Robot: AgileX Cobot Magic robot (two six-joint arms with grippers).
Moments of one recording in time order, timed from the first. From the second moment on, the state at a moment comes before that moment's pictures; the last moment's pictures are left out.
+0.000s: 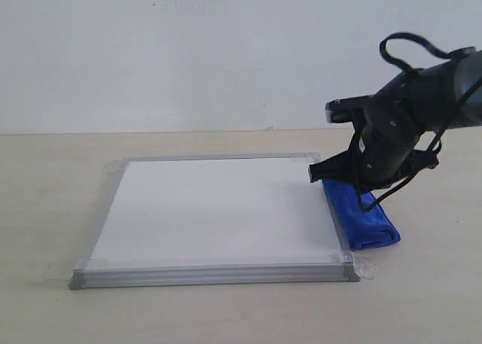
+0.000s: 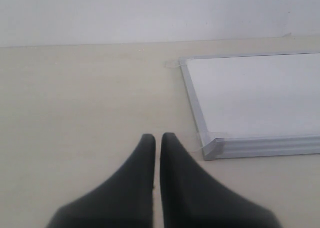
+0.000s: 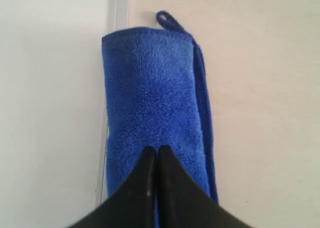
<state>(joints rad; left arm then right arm) 0.08 0.00 0.00 0.13 0.34 -0.10 0.36 1.94 -1.27 -0.43 0.55 0.60</state>
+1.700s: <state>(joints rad) 0.08 0.00 0.00 0.13 0.34 -0.10 0.41 1.49 -0.93 -0.35 0.59 0.52</state>
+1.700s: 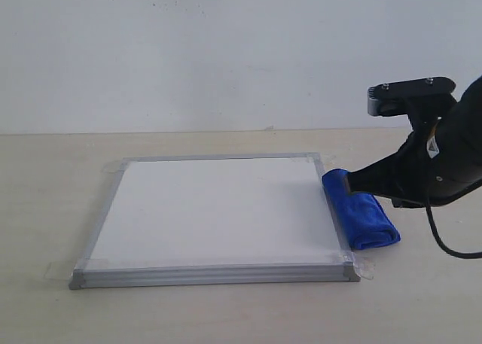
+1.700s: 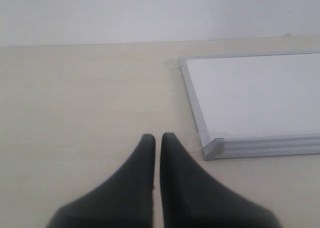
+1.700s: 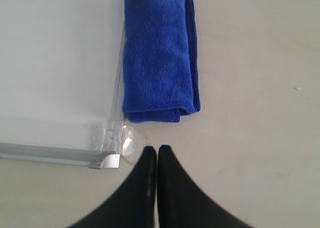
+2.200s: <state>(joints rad) 0.08 0.00 0.00 0.13 0.34 -0.10 0.41 0.99 -0.46 -0.44 0.27 0.59</state>
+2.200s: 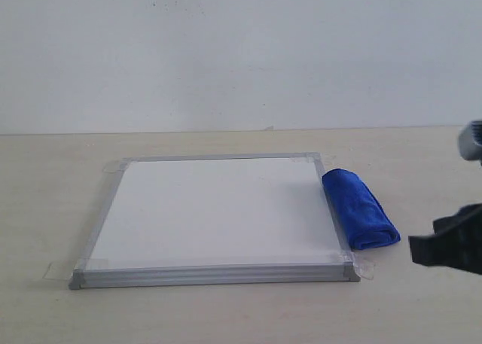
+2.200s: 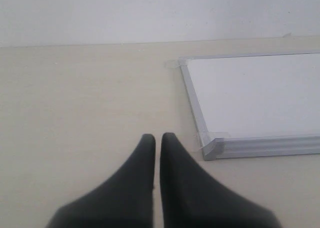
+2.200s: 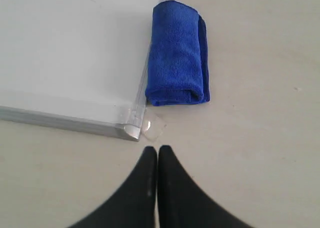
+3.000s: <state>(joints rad) 0.08 0.00 0.00 0.13 0.34 -0.10 0.20 0.01 0.00 -0.44 0.04 0.60</state>
